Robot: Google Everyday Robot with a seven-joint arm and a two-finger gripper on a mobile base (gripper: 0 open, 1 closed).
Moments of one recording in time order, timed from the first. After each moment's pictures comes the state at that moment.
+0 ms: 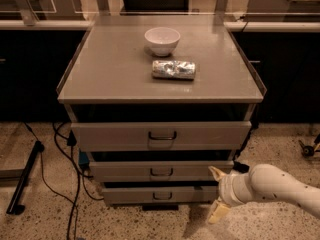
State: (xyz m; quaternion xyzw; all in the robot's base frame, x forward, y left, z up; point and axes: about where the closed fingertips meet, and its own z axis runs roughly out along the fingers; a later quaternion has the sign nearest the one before) arm 0.470 -0.184 0.472 -0.63 0.72 0.10 0.27
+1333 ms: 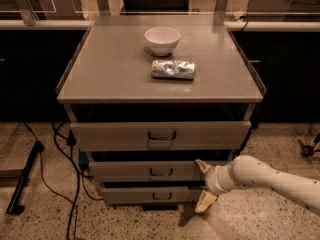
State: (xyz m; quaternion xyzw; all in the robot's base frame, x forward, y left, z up) arm 0.524 -0.155 0.429 -0.66 0.68 0.10 0.29
